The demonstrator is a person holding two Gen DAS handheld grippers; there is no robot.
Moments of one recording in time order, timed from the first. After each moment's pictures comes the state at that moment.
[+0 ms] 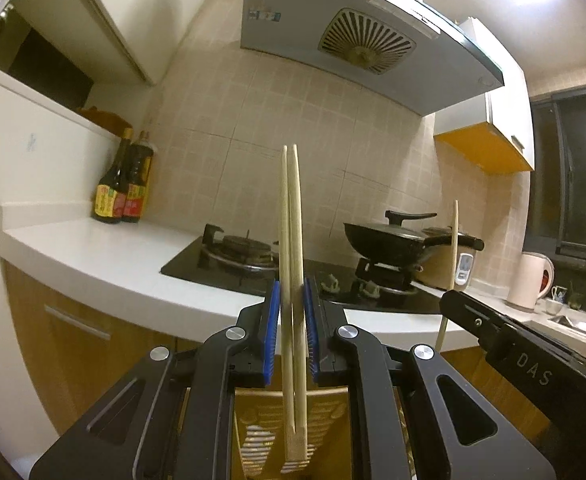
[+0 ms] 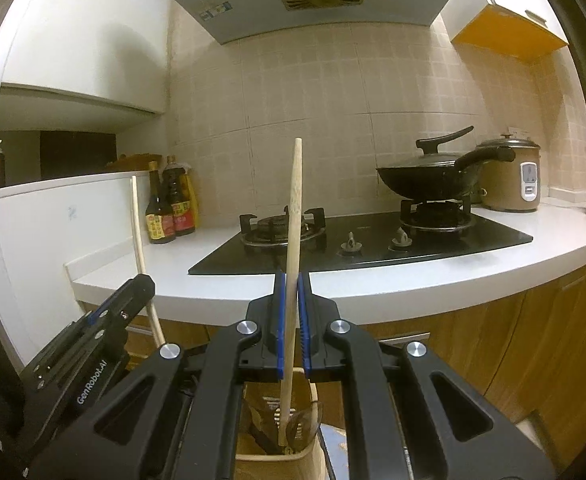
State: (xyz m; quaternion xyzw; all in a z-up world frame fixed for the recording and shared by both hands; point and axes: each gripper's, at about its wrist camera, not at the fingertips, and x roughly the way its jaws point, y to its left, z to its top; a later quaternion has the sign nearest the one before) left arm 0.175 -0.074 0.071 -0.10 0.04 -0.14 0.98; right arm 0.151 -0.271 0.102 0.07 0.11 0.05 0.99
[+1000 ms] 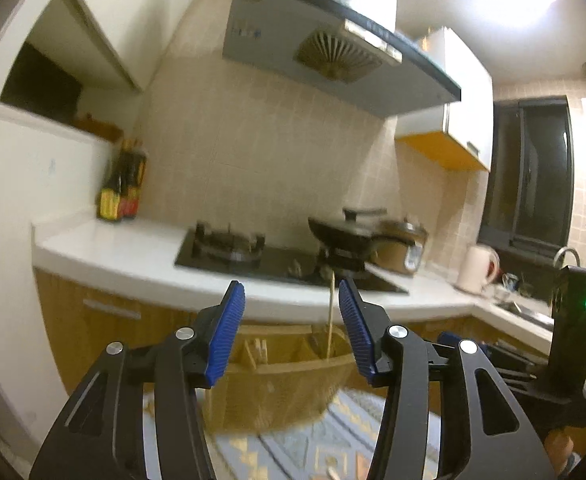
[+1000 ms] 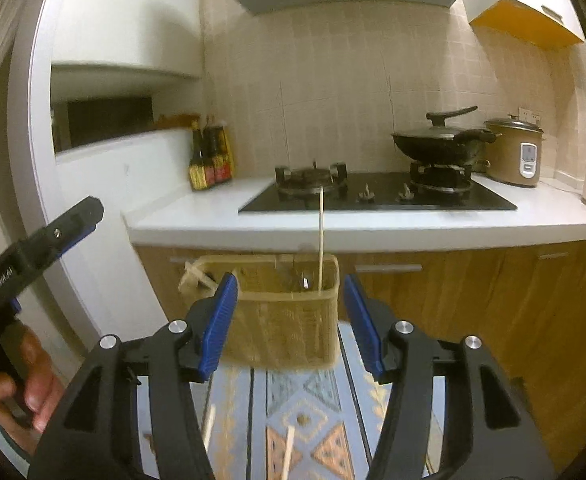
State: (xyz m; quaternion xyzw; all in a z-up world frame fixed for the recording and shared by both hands) left arm 0.031 -0.001 0.133 -0.10 0.09 -0.21 0.97; right arm 0.008 -0.262 0.135 0.05 0.22 0.09 0.97
